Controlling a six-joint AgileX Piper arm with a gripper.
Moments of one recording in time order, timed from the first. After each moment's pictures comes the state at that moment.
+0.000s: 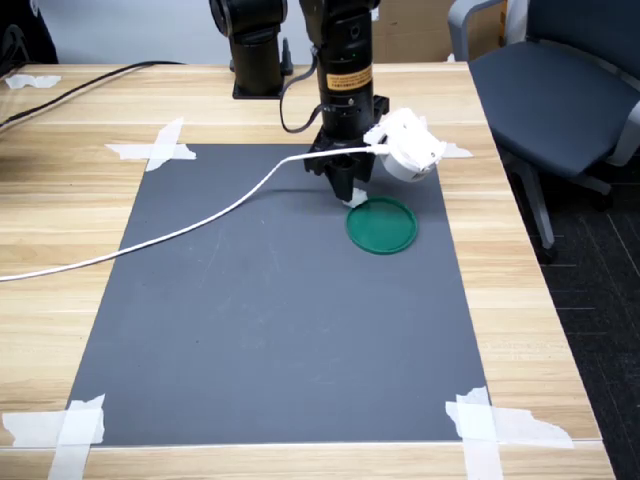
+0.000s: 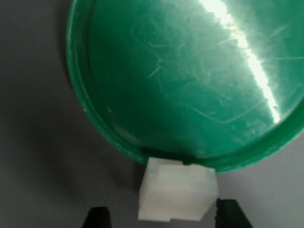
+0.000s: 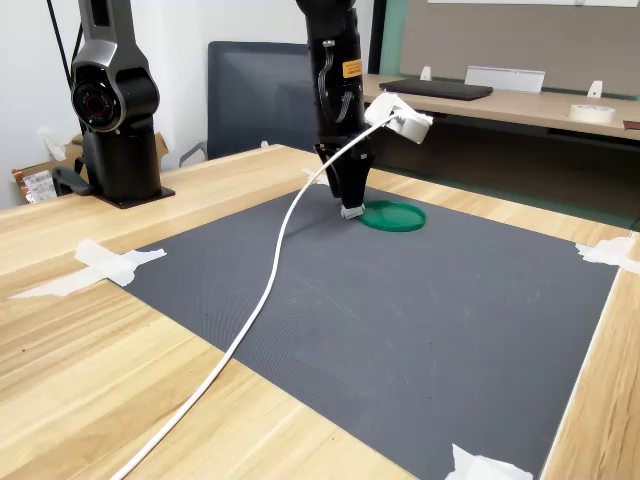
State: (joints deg) arm 30.1 90.8 -48.2 0.6 37.4 -24.6
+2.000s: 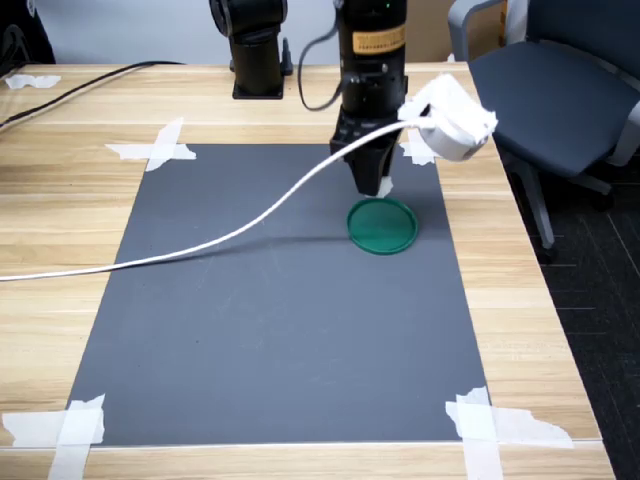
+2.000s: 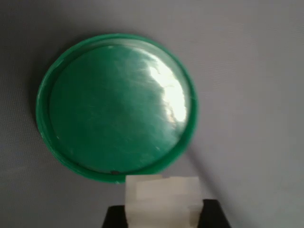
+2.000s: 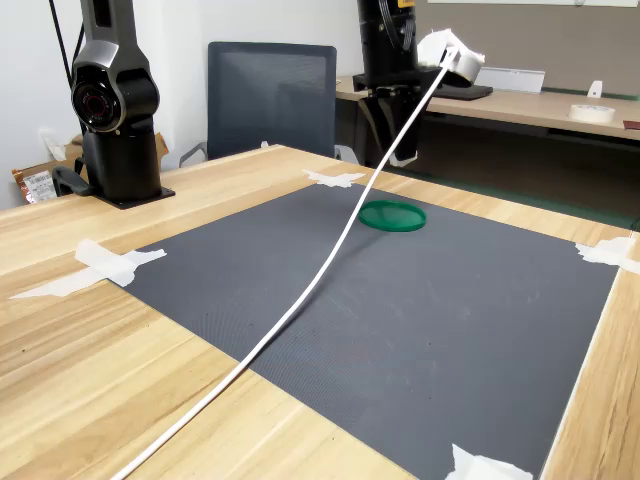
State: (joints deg) arm 30.1 93.7 -66.6 -2.8 51.2 -33.2
